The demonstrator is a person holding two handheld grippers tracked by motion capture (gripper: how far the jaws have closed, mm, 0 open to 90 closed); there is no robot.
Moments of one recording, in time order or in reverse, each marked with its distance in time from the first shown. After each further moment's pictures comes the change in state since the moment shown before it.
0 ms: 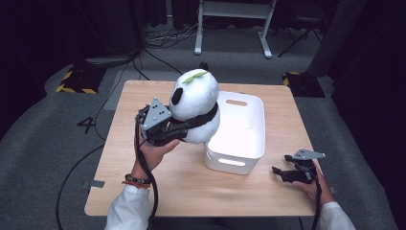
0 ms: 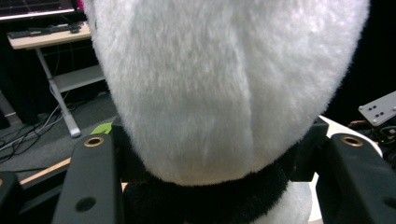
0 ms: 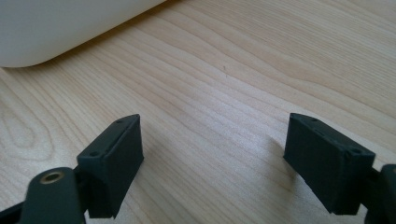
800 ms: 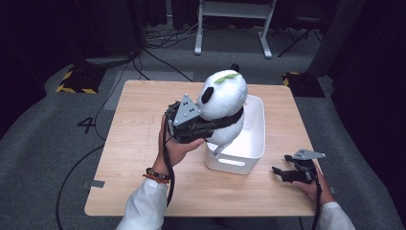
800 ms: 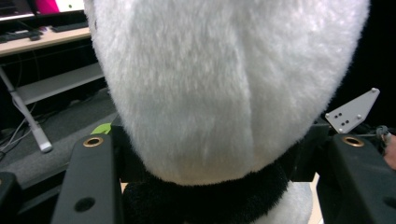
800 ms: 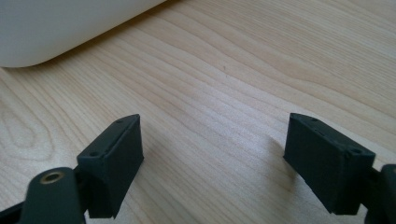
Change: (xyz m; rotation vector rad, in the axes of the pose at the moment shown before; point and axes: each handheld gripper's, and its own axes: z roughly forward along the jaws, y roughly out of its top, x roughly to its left) left arm -0.037 0.017 0.045 0.018 -0.103 0.043; right arm 0.000 0.000 0.000 0.000 0.000 0.000
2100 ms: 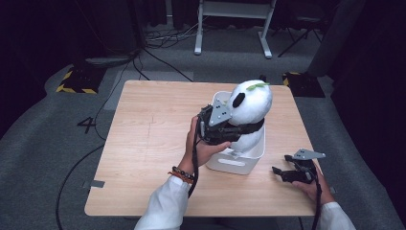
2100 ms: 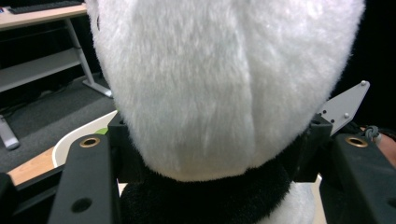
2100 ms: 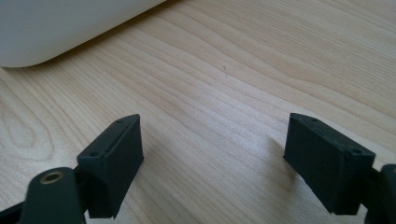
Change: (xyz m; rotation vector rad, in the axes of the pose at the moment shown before) left arm -0.031 -0.006 0.061 0.059 -0.061 -0.008; right arm 0.000 0.000 0.000 0.000 0.001 0.001
